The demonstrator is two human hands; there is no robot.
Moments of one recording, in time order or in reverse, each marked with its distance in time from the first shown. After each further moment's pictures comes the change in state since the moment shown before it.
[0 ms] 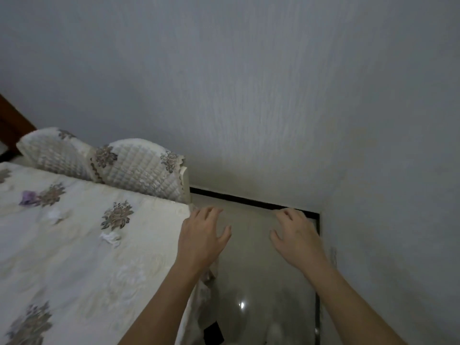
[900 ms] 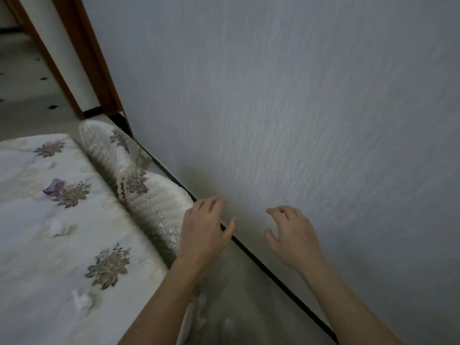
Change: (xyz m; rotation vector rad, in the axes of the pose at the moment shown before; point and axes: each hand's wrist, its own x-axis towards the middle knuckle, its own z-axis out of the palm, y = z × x) left_hand 0.308 -0.133 0.008 0.000 0.272 -0.418; right_hand 0.425 -0.094 0.024 -0.025 -0.080 -0.542
